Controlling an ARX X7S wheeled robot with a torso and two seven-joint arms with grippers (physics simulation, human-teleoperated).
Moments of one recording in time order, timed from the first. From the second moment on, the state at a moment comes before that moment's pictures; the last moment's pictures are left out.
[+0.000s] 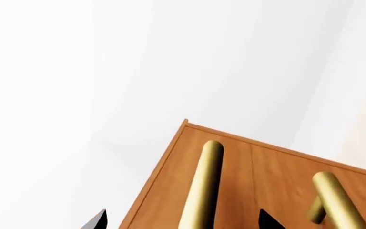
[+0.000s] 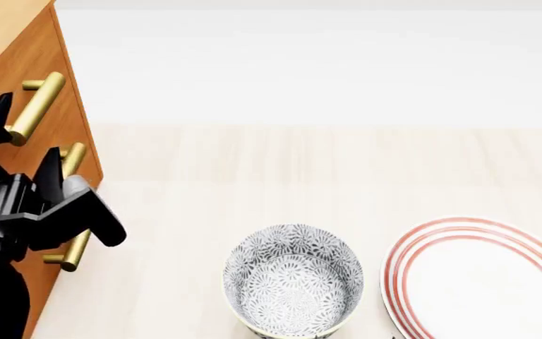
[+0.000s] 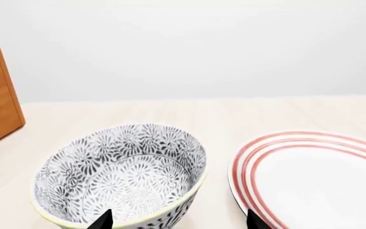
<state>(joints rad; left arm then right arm) -0.81 -0.38 0.67 -0.42 0.71 -0.43 -0.19 0.03 0.25 -0.32 0.03 0.29 -0.05 0.25</state>
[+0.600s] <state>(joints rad) -0.85 -0.40 0.70 -0.48 0.73 -0.41 -0.19 0.03 0.26 -0.33 0.04 0.31 -0.05 0.26</state>
